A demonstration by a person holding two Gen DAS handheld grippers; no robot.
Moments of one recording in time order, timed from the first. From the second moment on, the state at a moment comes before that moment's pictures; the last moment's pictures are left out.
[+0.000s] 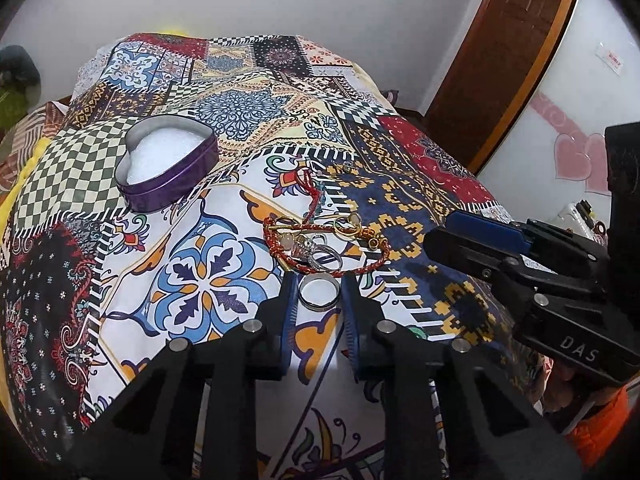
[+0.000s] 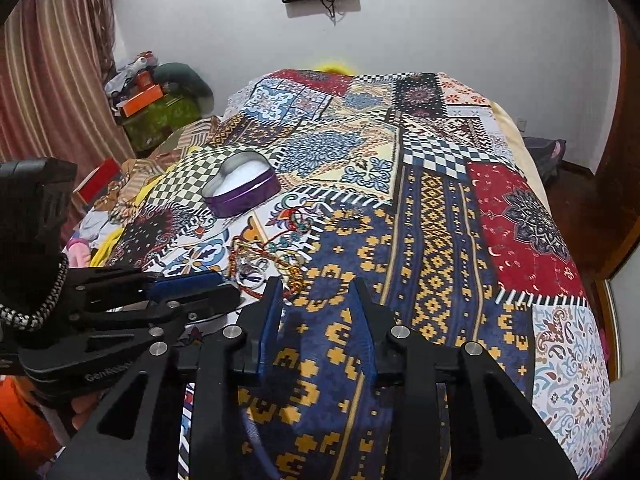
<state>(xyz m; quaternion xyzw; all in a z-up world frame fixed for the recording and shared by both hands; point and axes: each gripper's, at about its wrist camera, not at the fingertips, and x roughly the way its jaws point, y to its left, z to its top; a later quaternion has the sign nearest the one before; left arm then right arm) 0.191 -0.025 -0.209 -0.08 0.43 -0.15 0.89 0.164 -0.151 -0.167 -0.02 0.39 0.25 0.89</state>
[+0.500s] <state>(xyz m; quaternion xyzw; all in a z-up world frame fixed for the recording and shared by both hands) 0.184 0.009 -0.198 -0.08 0.40 -0.11 0.91 0.185 -0.104 -0.177 -0.05 0.42 0.30 0.86</state>
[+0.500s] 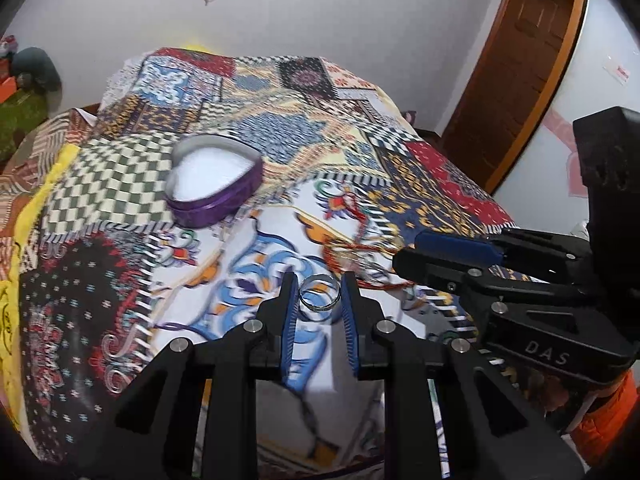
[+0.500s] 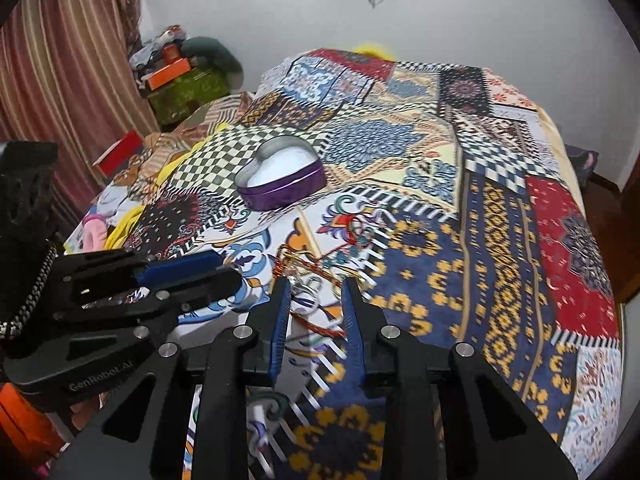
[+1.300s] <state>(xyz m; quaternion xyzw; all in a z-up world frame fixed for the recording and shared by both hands) 0.175 0.031 -0.193 -0.09 0.38 -0.08 0.92 0.192 -0.077 -0.185 -0.11 0.43 0.32 0.84</state>
